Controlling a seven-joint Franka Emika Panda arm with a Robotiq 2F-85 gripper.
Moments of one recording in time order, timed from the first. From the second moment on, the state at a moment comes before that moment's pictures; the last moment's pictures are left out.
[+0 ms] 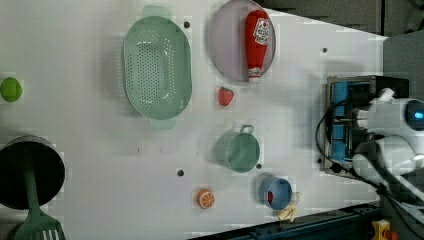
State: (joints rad) arm 0.08 0.24 -0.29 -2.31 -0.69 0.90 -0.50
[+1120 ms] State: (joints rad) arm 0.23 0.50 -0.25 -2.23 -0.78 0.88 -0.05
